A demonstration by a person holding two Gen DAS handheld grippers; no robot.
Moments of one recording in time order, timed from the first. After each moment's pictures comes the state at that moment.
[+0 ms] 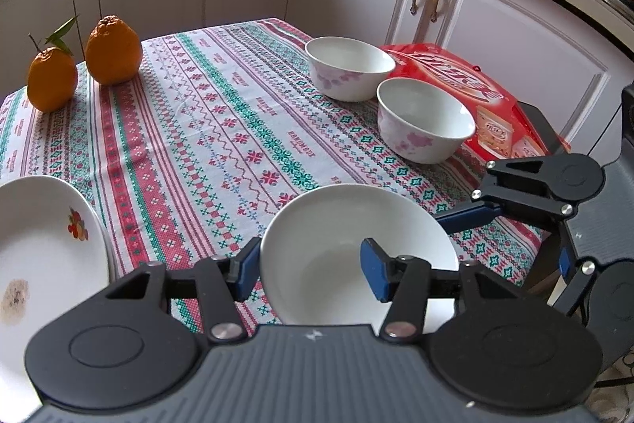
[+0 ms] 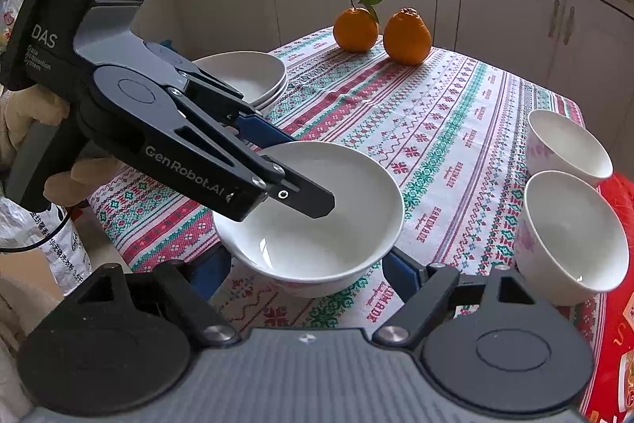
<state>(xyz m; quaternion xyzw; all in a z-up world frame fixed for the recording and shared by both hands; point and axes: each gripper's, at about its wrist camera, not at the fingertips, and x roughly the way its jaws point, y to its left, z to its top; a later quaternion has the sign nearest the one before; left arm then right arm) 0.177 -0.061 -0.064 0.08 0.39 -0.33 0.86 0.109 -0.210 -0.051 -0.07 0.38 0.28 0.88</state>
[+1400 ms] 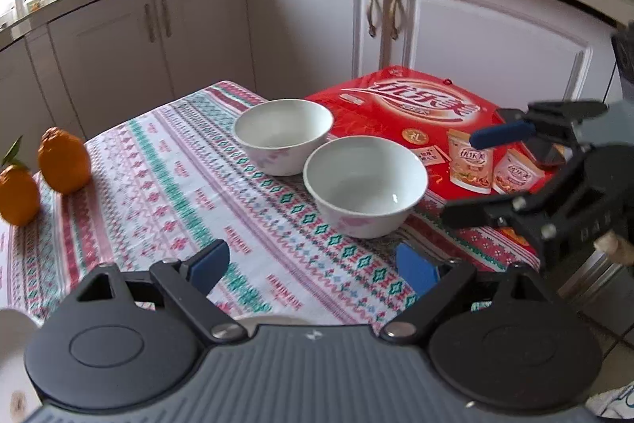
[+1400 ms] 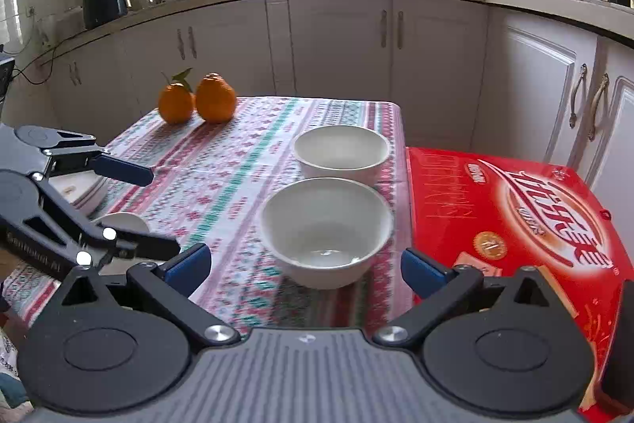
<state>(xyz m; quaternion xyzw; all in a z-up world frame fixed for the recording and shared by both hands) 0.171 -0.157 -0.040 0.16 0.32 -0.34 0.87 0.104 -0.356 -0.020 0.01 0.32 0.08 0.95</state>
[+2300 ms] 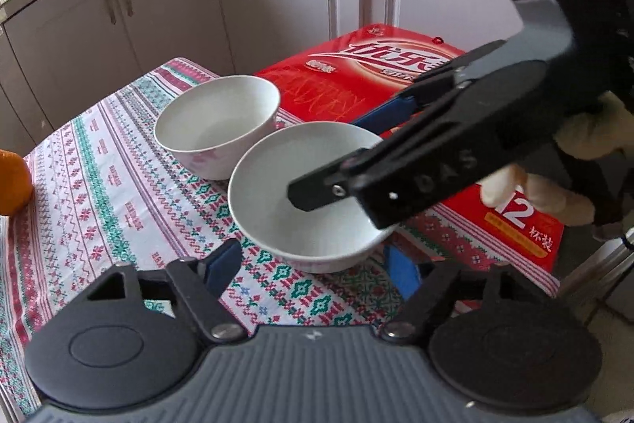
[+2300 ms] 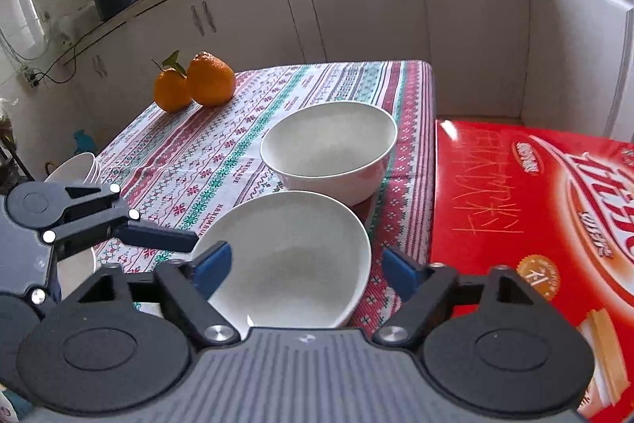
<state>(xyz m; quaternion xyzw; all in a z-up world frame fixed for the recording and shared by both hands) 0.198 -0.232 -0.071 0.20 0.36 -0.35 0.84 0.211 -0.396 -0.052 0.06 0.38 0.17 0.91</state>
